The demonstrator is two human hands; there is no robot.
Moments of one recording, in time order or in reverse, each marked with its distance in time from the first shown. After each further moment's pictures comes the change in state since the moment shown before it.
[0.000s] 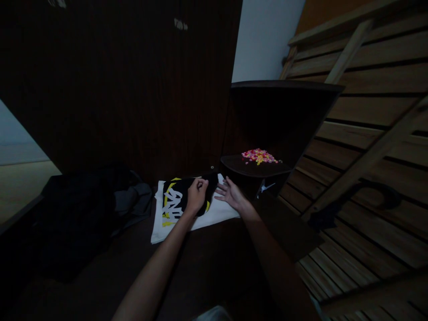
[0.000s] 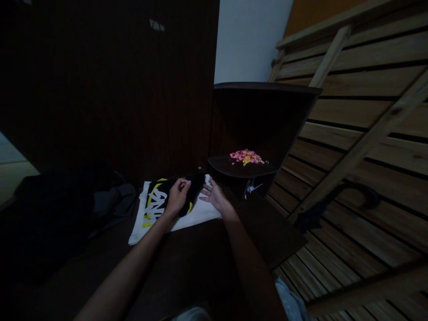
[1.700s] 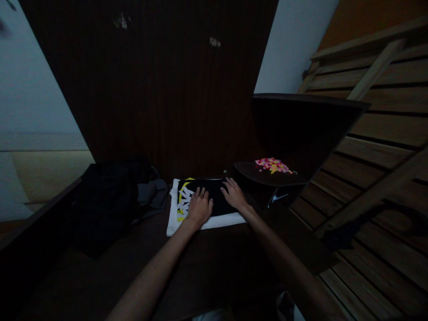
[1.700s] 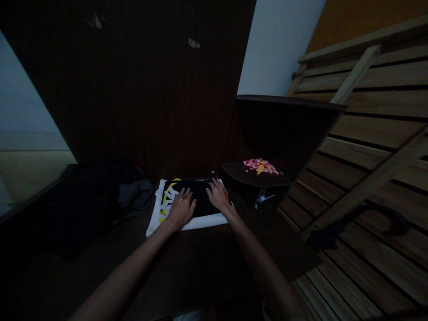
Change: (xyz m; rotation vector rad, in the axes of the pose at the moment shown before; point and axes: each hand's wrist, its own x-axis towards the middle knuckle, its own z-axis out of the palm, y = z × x) left_hand -0.042 0.006 -0.039 1.009 -0.260 0.119; right_hand 0.009 0.007 0.024 -1.638 0.076 -0.718
